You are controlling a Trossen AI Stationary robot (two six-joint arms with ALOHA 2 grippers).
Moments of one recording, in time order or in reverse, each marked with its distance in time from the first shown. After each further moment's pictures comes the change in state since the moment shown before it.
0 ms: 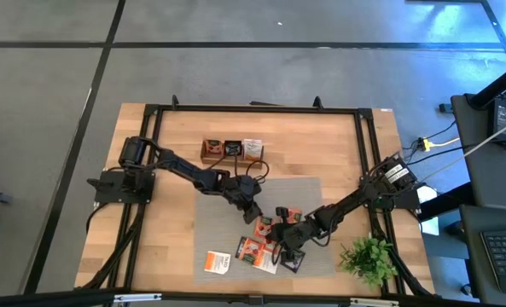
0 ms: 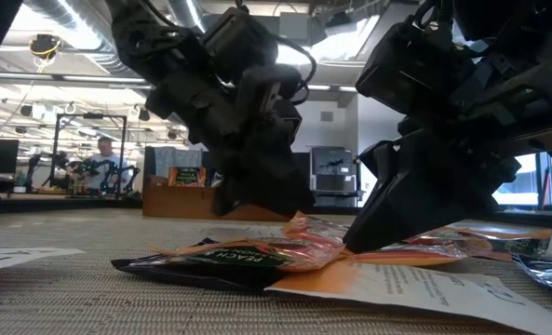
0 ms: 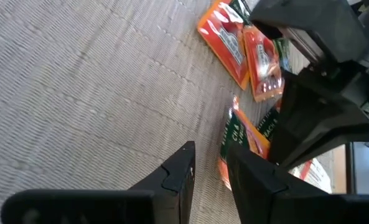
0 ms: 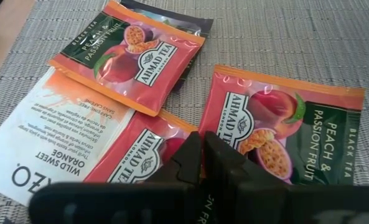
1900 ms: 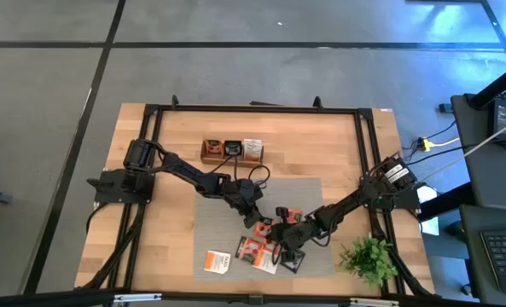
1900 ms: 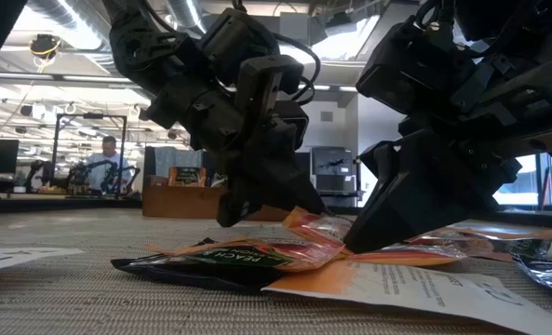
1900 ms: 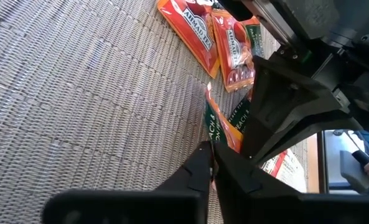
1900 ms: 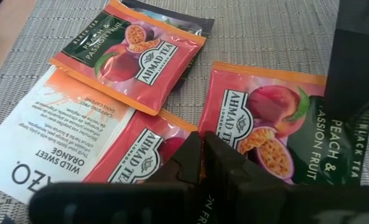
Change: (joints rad) left arm -0.021 0.058 0.001 0.113 0.071 -0.029; right arm 0.001 0.000 -0.002 0.001 0.005 0.000
